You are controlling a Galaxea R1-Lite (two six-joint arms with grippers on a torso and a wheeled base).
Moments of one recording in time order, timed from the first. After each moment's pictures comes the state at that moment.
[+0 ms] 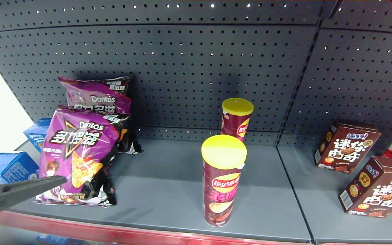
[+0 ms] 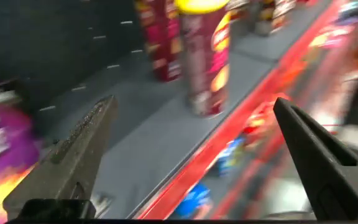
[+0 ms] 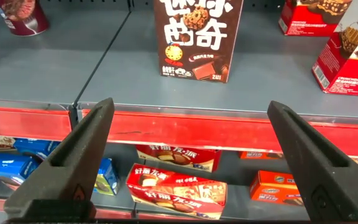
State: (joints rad) left arm -0.43 0.82 -0.41 -0.35 -0.49 0.18; right arm 0.00 0.00 0.00 0.00 0.00 0.01
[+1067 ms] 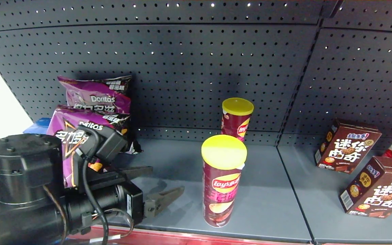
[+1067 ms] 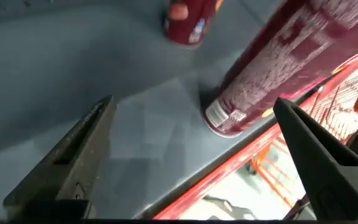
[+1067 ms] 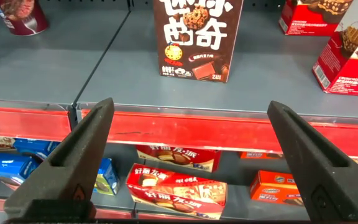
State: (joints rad) left arm -0.57 1.44 -0.52 -0.58 -0.19 -0.18; right arm 0.00 0.00 0.00 0.00 0.00 0.01
